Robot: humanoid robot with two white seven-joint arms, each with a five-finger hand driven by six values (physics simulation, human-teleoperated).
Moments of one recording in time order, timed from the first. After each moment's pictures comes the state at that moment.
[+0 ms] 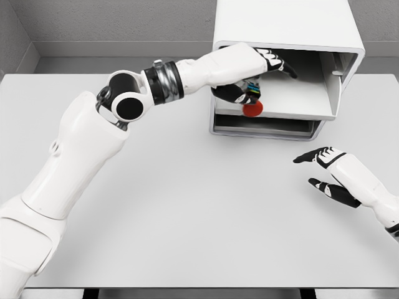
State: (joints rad) left arm -0.84 0.13 -0.60 -1.38 -0.45 -0.42 -0.52; right arm 0.22 -0.61 -0.04 -1.73 0.39 -0.61 0.13
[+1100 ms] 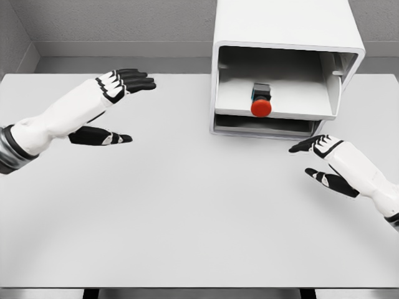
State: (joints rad) left arm -0.21 0.53 -0.01 -1.78 -0.17 -0.61 -0.52; right arm 0.16 -0.61 -0.03 -1.76 0.38 -0.61 0.16
